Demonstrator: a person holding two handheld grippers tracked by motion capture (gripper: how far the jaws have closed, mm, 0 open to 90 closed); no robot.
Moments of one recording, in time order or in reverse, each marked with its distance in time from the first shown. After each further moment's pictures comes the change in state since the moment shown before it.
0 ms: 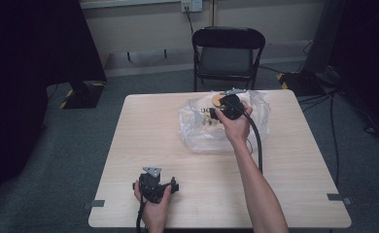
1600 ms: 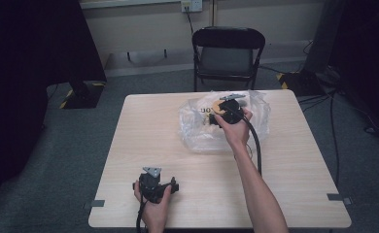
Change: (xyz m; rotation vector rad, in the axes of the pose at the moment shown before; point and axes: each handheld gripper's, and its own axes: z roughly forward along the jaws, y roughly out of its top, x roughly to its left) left arm 0.000 0.000 0.000 0.001 -0.001 0.001; right arm 0.002 -0.014 0.005 0.042 0.008 0.017
